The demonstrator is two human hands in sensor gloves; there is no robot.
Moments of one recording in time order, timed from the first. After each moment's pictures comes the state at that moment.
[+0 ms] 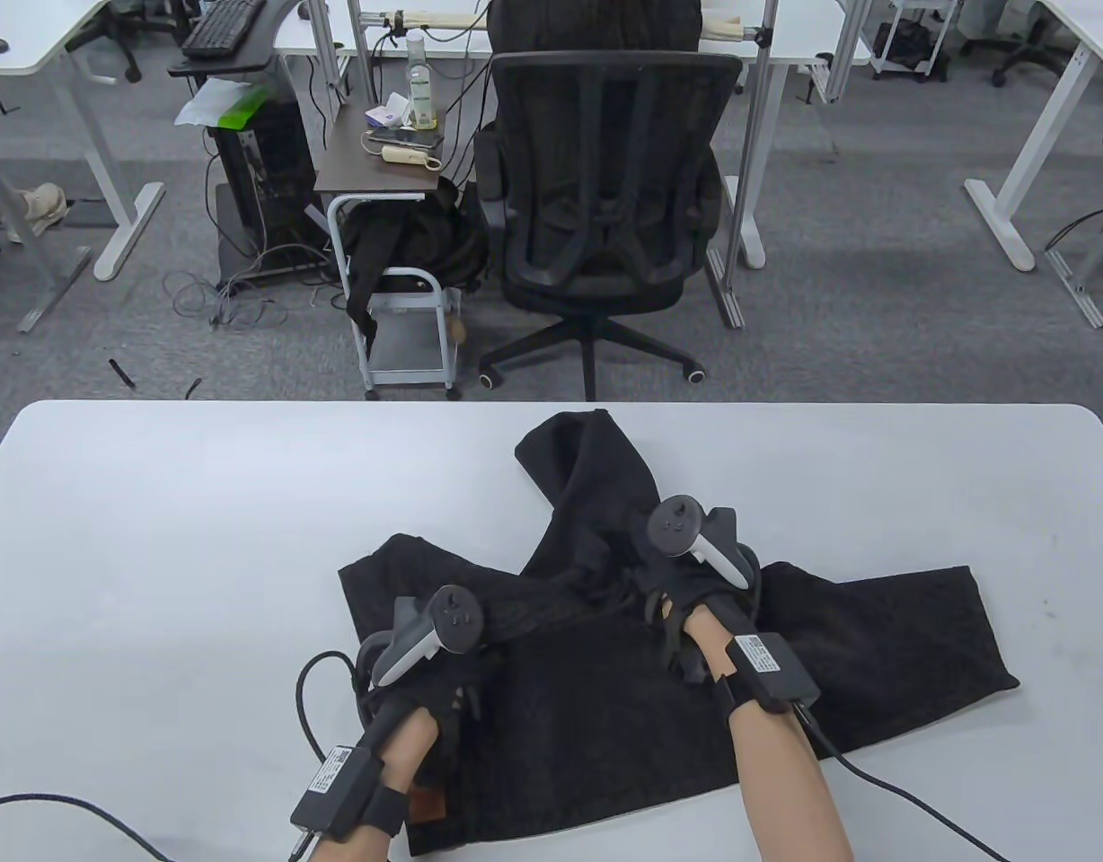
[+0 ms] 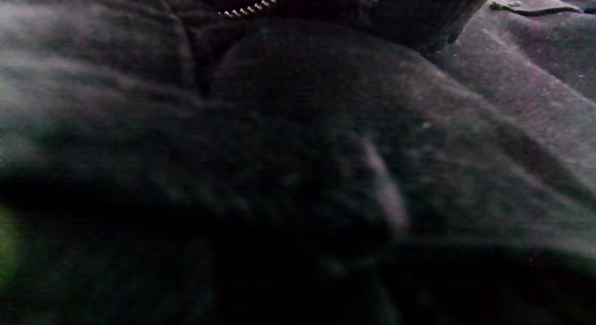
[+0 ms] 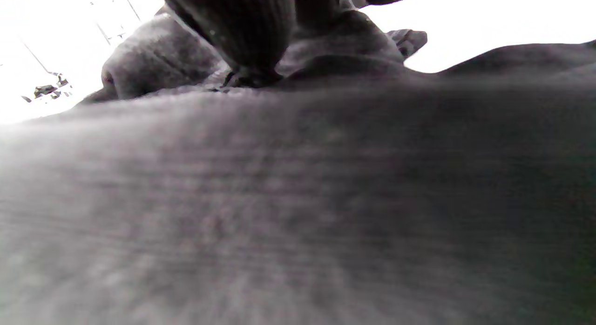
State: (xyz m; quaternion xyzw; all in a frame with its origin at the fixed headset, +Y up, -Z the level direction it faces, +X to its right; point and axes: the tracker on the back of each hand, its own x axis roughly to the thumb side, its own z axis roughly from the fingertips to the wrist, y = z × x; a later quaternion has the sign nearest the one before) left_hand -0.162 -0.785 -0.396 -0.18 -0.03 0.13 0.97; right_hand 0.134 -0.814 -0.536 0.03 0.13 0.98 0.18
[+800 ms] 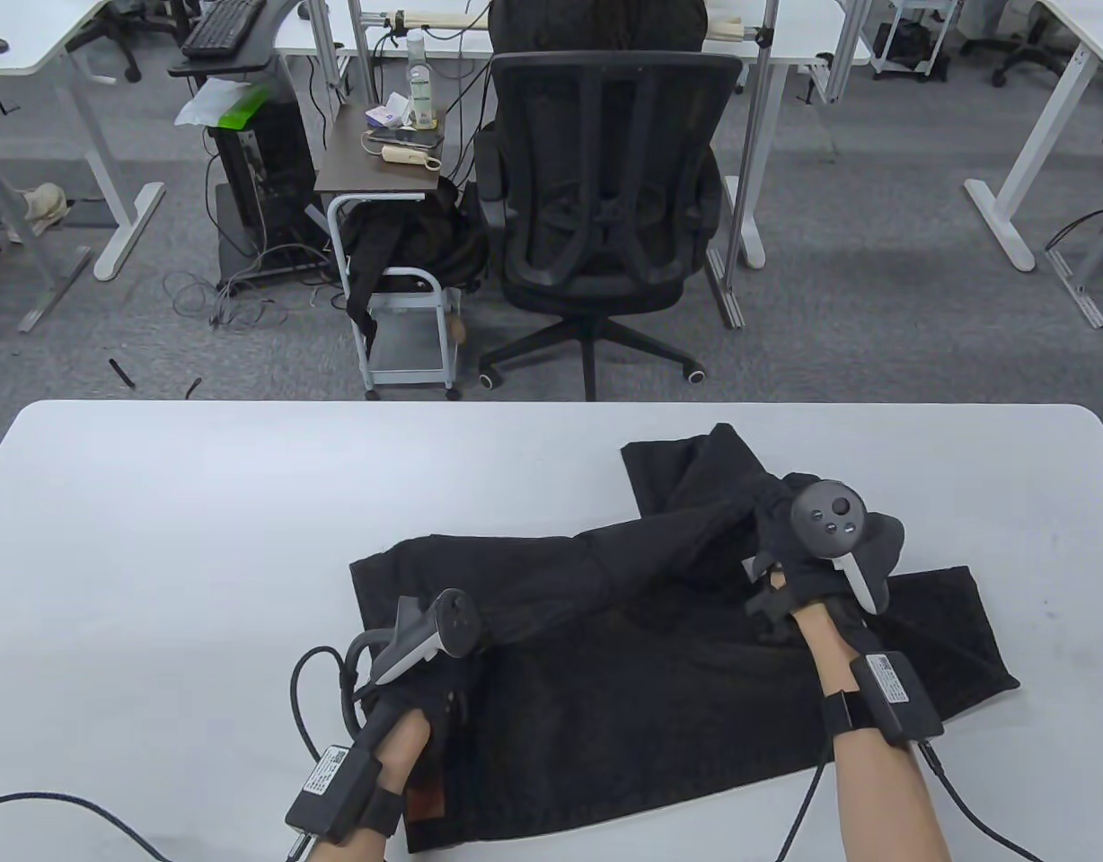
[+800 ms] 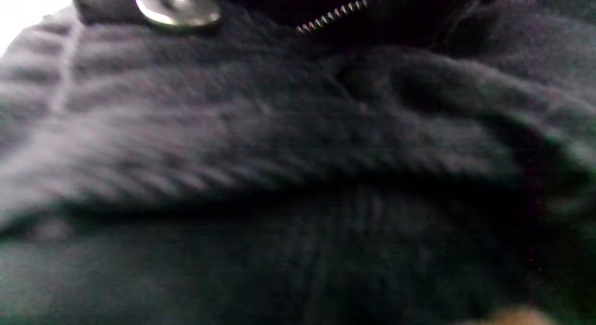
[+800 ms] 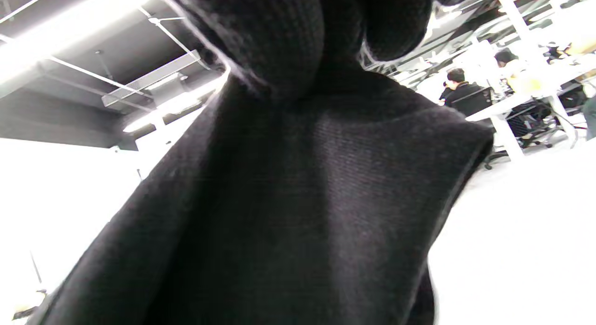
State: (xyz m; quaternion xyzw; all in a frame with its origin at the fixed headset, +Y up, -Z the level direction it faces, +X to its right) left_hand -0.169 -0.774 -0.393 -0.19 -0.02 0.04 0.98; right_hand 0.247 -0.683 -0.461 -0.03 -0.18 0.95 0.24
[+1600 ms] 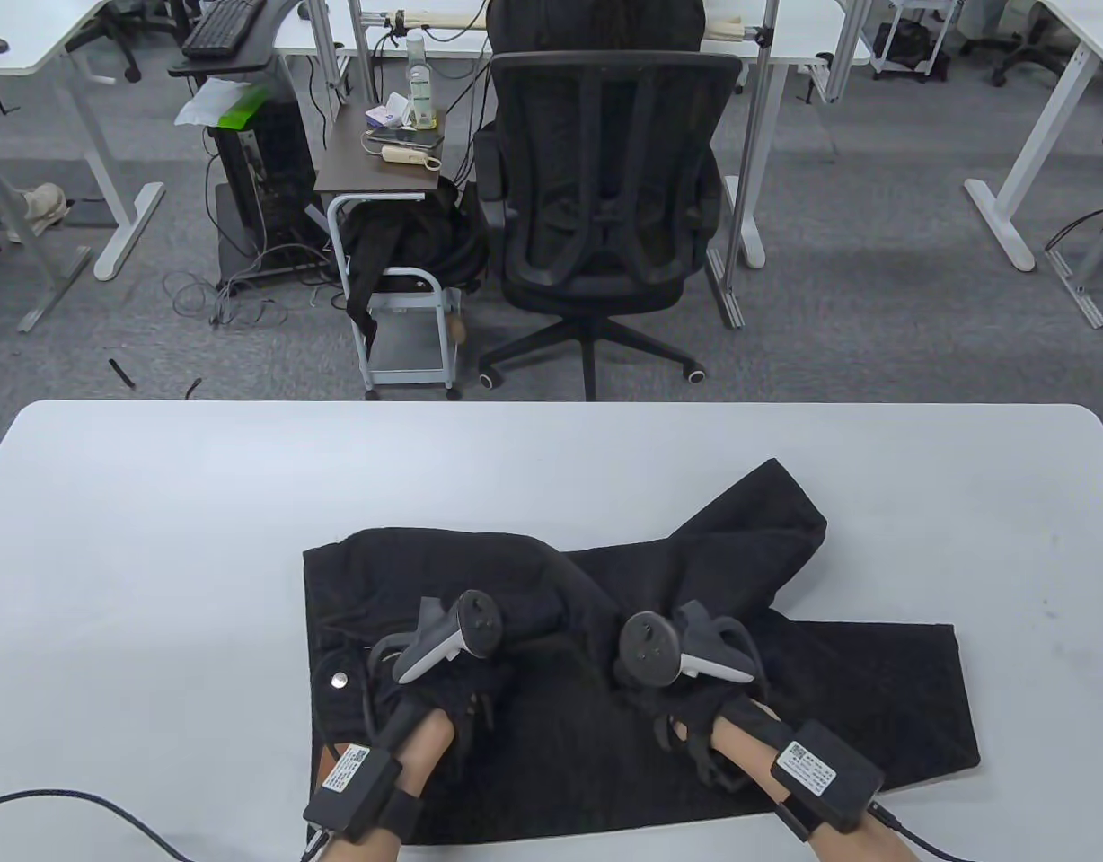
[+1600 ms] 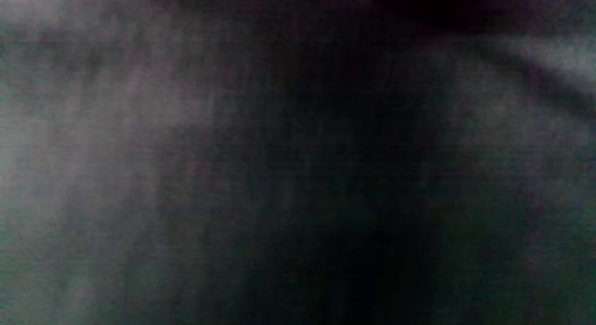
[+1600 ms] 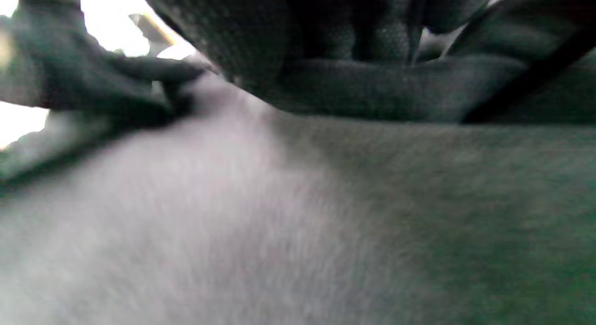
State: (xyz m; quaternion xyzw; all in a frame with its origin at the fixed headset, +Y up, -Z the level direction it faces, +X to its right) left_hand -0.156 -0.790 -0.393 -0.25 -0.02 0.06 0.97; right_hand 0.123 -0.759 -0.400 0.22 0.16 0.95 0.13
